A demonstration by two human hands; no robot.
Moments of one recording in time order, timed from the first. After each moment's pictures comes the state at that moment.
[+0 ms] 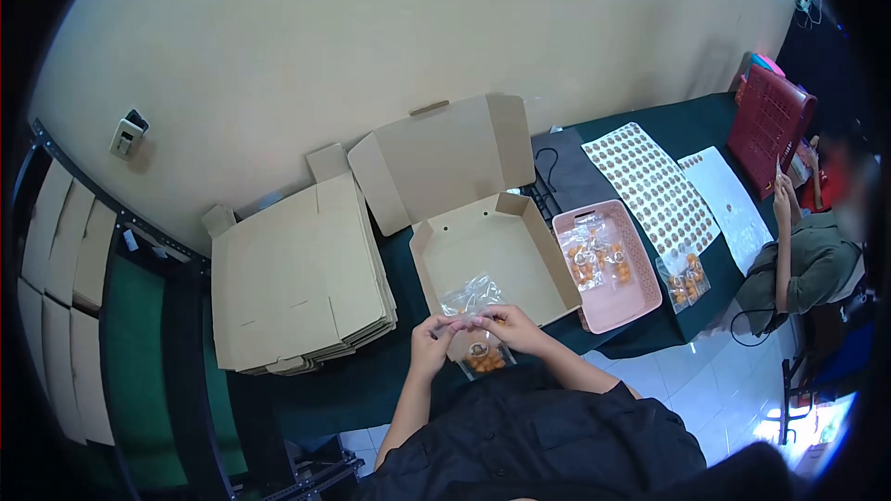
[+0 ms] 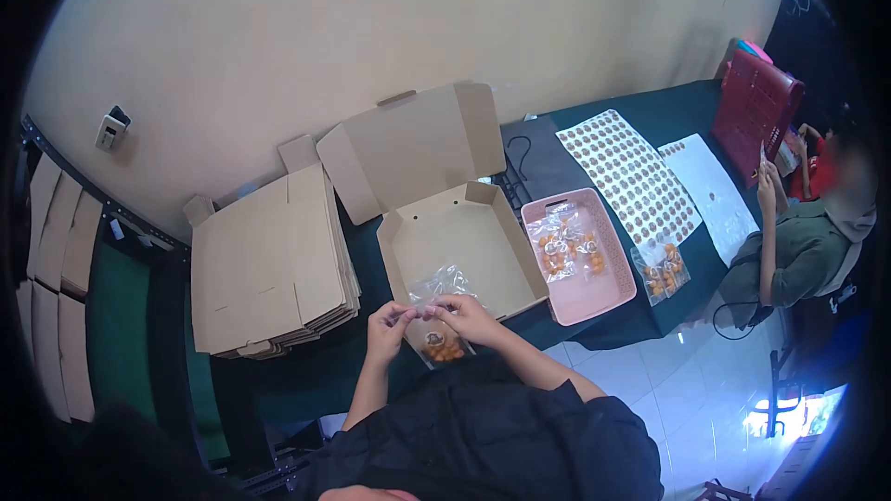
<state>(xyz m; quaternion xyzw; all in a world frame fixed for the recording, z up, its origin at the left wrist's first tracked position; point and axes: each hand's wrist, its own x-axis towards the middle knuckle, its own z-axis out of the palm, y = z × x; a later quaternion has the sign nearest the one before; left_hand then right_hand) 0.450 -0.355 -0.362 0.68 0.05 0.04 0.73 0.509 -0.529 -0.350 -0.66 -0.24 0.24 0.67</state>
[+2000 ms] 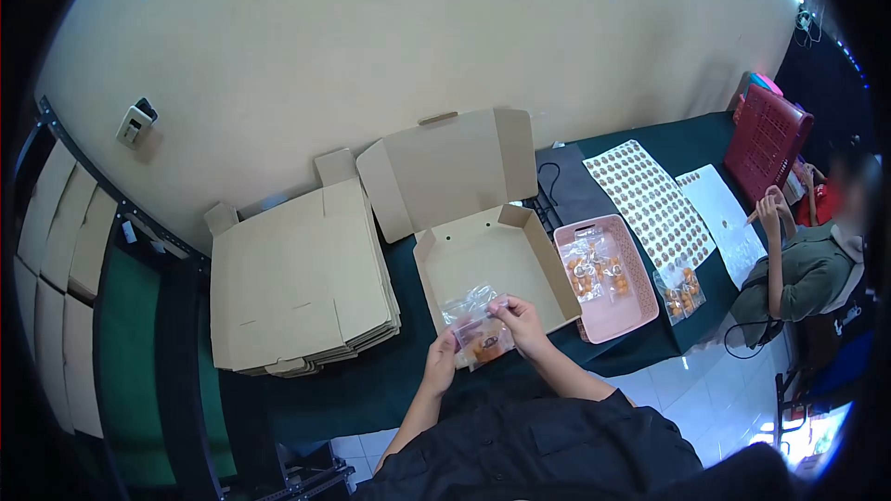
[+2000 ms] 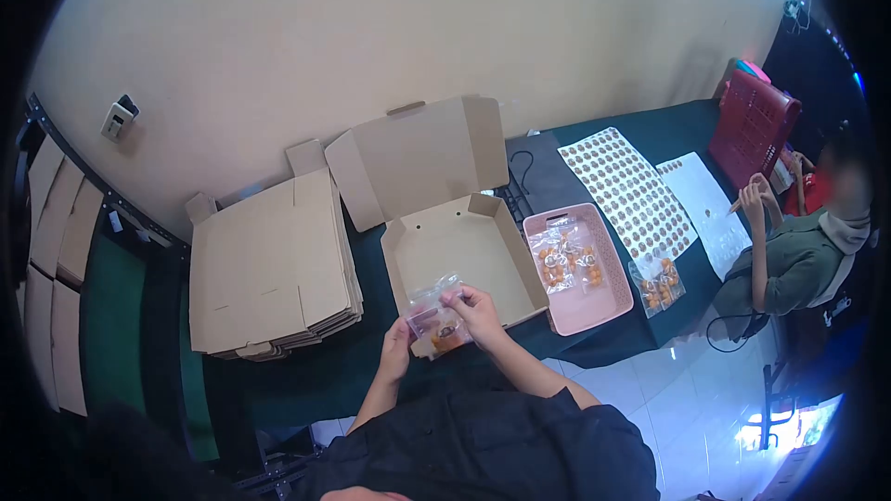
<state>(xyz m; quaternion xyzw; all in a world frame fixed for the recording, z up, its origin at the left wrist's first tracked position) 0.433 -0.370 -0.355 0.50 0.00 0.00 0.87 0.511 -0.521 -0.353 -0.61 -0.13 0.16 0.76</state>
